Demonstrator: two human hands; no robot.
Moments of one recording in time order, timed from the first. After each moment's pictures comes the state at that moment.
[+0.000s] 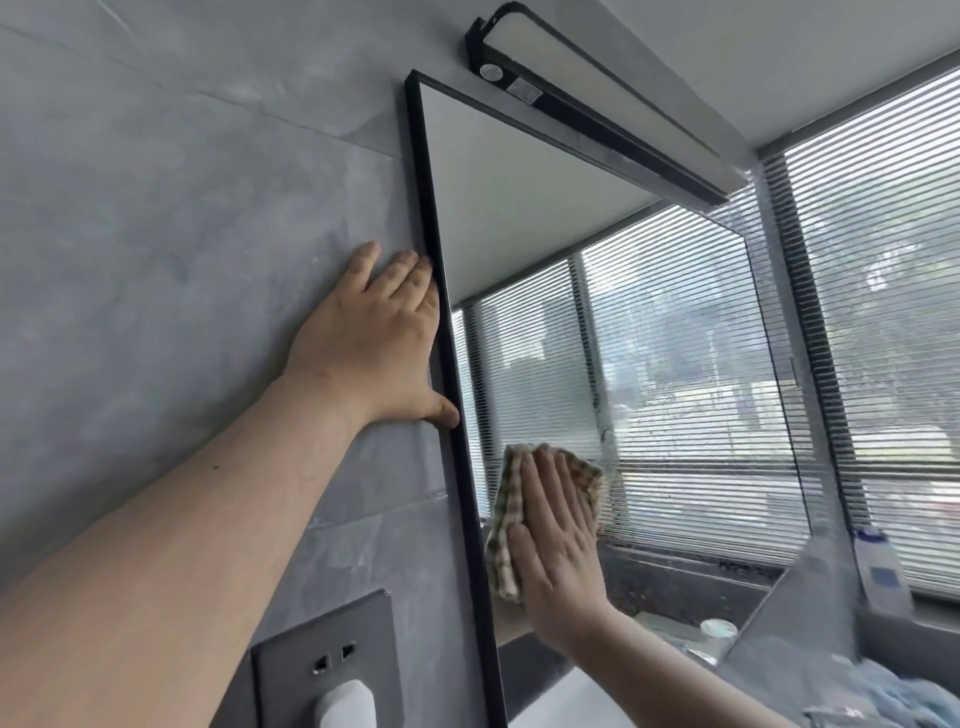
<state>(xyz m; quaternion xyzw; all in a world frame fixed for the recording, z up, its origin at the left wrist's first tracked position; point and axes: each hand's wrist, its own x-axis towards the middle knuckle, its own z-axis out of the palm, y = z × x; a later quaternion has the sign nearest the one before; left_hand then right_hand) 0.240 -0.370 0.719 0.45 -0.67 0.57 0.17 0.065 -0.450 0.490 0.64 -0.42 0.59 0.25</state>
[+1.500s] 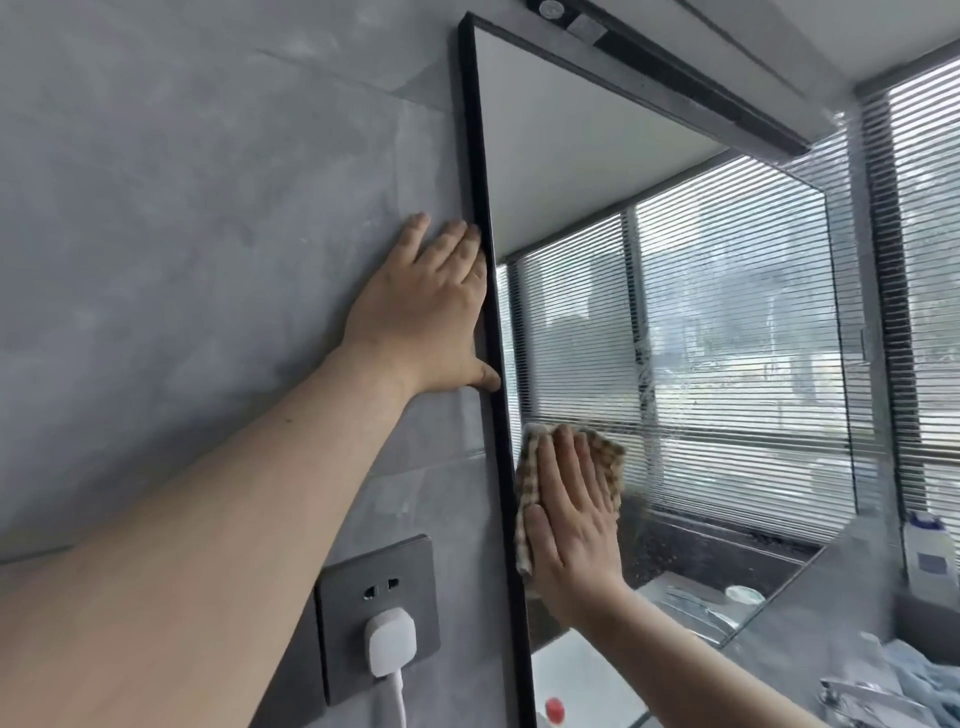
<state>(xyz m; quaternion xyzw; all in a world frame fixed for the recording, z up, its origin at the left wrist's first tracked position) 0.240 -0.371 0.714 0.46 -0.67 0.56 0.17 0.082 -0.429 0.485 0.68 -0.41 0.57 0.23</state>
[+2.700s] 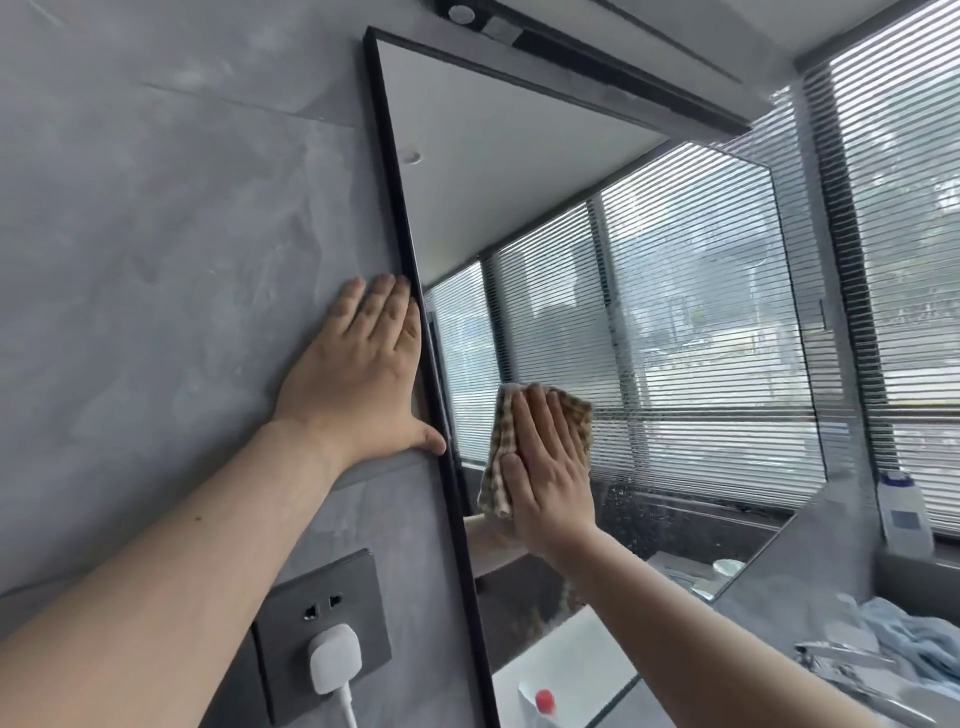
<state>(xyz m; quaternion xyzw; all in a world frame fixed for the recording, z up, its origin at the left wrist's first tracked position) 0.231 -0.370 0.679 0.48 -0.67 0.54 0.13 0.049 -0.453 0.517 0.63 -0.44 0.60 0.22</state>
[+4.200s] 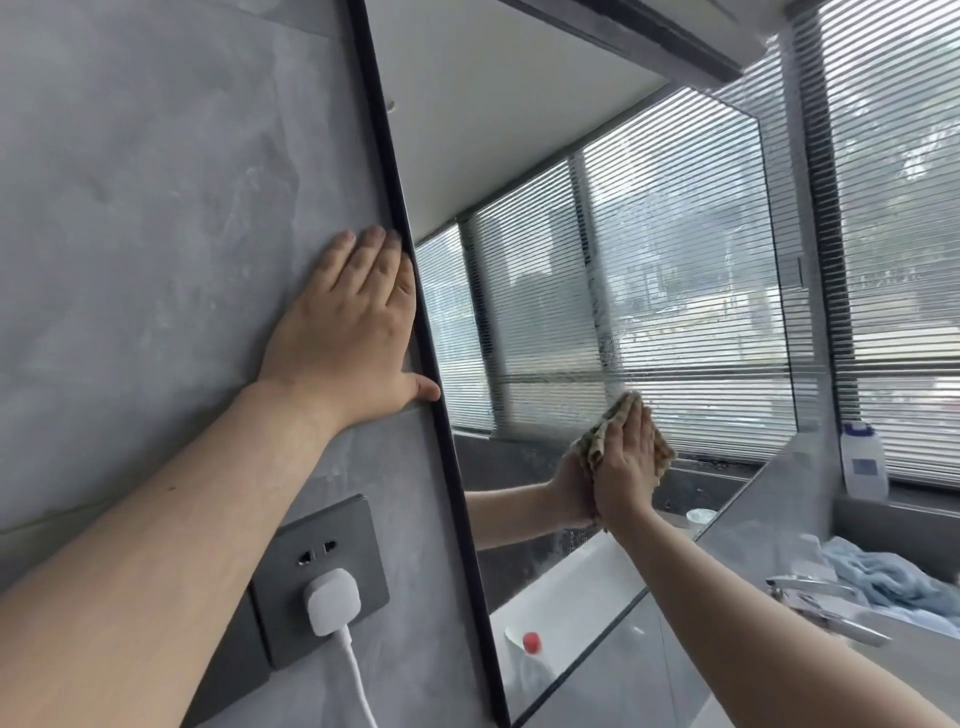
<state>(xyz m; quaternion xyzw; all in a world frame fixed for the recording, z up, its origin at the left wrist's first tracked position) 0.235 -0.368 0.662 0.46 -0.67 0.57 0.15 -0.018 -0.486 0.454 0.42 -0.59 0.68 -0.04</state>
